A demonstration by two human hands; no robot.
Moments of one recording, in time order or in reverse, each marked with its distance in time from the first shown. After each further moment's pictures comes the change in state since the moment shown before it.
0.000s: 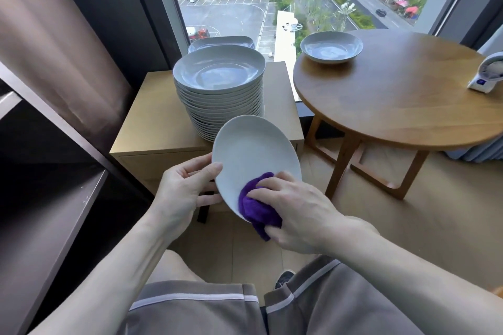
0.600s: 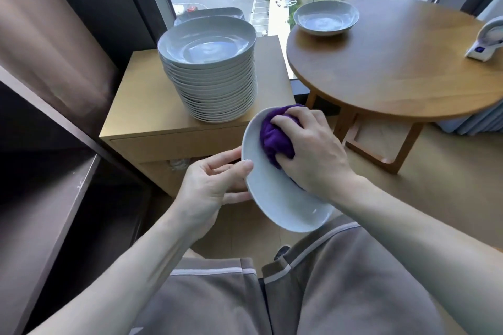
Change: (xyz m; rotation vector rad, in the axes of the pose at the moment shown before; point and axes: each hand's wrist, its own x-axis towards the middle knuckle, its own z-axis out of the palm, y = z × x) left_hand -0.023 -0.022 0.036 -0.053 -0.143 -0.080; right_hand 0.011 0.026 -0.012 -0.001 0.411 0.283
